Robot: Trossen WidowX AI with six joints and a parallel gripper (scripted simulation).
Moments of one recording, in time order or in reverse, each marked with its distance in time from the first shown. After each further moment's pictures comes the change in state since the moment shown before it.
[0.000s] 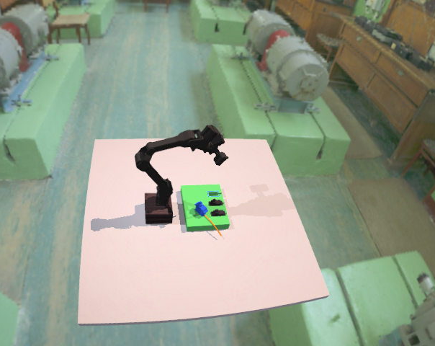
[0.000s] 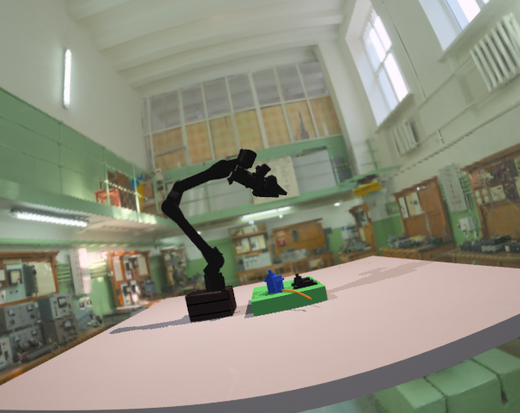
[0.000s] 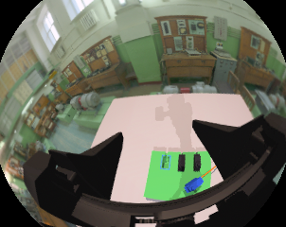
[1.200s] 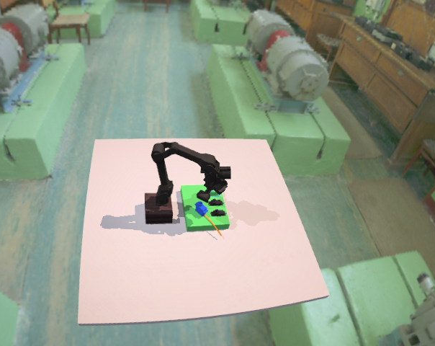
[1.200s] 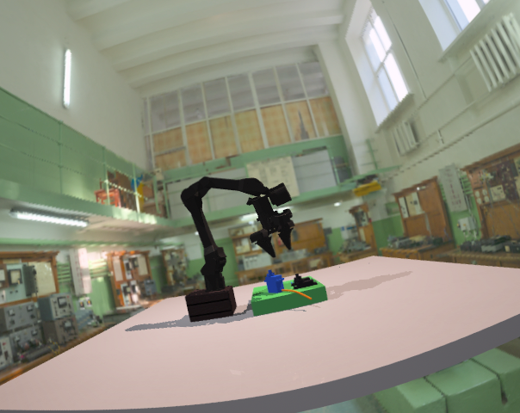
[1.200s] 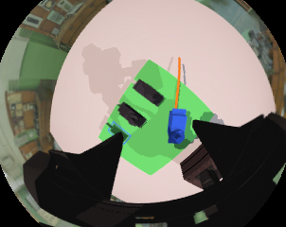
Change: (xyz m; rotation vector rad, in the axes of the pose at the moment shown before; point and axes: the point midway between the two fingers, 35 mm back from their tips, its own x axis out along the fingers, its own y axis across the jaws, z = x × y) arm 0.050 -0.121 -0.192 0.874 0.647 -0.554
